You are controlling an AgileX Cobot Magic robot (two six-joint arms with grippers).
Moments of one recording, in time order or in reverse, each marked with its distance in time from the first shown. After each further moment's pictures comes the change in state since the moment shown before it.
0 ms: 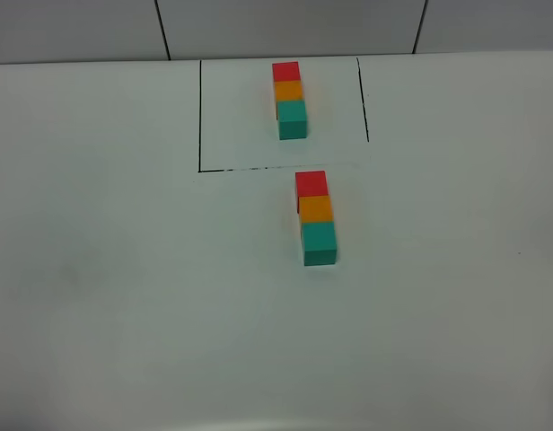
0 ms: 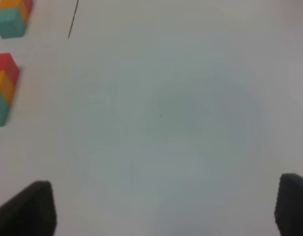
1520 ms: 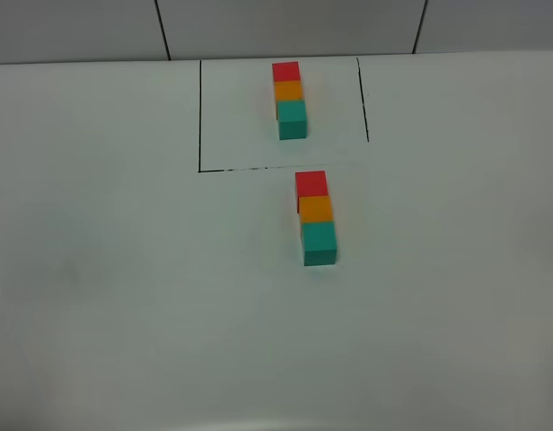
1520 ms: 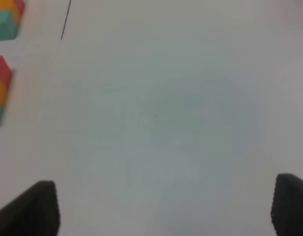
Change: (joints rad) left arm 0.000 0.000 0.000 0.000 0.000 0.000; right arm -0.025 0.000 0.000 0.000 0.000 -0.001
